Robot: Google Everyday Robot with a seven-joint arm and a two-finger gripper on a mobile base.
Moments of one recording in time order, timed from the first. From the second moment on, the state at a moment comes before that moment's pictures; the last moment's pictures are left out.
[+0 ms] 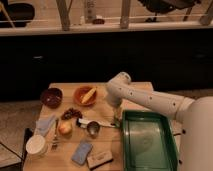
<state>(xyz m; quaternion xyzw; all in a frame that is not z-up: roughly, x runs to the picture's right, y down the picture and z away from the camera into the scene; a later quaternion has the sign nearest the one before) 0.045 0.126 0.873 -0.26 -0.14 -0.27 0.92</state>
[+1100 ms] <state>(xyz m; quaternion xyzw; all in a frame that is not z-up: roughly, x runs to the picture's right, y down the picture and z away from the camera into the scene) 0.055 0.144 0.887 -0.27 -0.15 -0.27 0.91</state>
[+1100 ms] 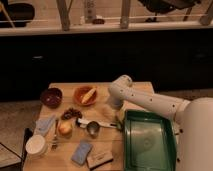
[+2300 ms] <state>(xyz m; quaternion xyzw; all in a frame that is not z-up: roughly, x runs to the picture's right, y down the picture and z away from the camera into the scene) 0.058 0.144 0.896 -0.28 -0.17 -0.26 0.91</state>
